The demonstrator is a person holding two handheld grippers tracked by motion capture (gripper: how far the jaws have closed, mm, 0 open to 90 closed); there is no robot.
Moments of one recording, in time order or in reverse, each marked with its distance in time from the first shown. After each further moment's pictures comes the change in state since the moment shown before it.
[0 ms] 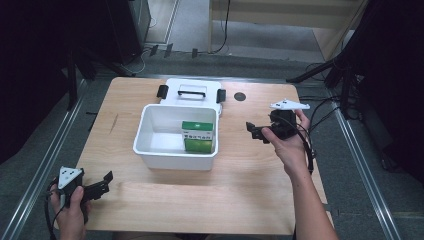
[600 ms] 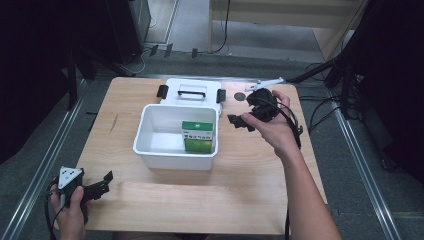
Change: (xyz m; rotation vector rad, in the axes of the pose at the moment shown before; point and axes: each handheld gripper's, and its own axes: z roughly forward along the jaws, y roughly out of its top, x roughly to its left) left arm 0.000 0.000 0.000 0.002 0.000 0.002; right arm 0.038 0.063 0.013 0.158 0.093 -0.136
